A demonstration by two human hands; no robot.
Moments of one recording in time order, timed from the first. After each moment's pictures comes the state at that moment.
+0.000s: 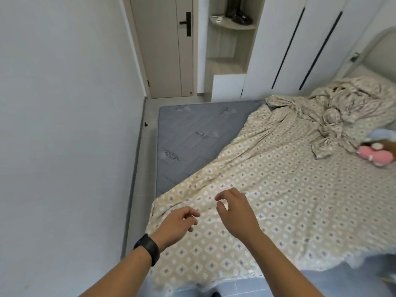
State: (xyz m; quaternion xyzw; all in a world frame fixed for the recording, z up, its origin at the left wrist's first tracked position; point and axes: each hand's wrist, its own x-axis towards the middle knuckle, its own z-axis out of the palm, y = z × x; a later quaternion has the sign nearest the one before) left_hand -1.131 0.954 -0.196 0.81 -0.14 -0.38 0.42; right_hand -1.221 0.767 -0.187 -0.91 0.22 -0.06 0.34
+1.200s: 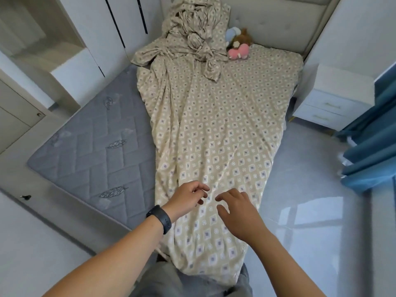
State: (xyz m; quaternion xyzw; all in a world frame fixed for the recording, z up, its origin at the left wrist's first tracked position) left_hand -0.909 0.857 -0.240 0.64 -0.49 -0.57 0.17; right_hand -1.103 0.893 -0.242 -0.73 0.61 -0.08 0.31
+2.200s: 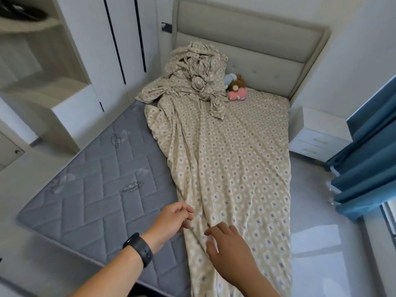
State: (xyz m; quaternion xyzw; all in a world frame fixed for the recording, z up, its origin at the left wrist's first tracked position) left_hand -0.607 0.771 -0.212 0.61 -0.43 -0.62 0.22; right_hand -0.799 0.846 -0.221 -0.72 0.65 -0.05 0.24
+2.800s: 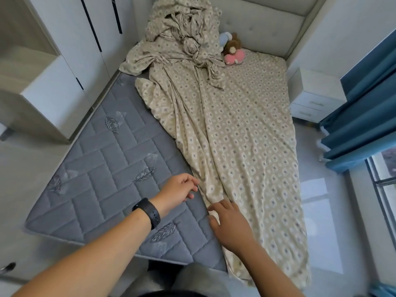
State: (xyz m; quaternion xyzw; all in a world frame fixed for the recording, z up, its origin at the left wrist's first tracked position) left_hand -0.457 0.654 -0.229 0.56 -0.49 -0.65 0.15; right_hand -0.633 0.772 -0.252 -0.65 0.71 -0.02 0.26
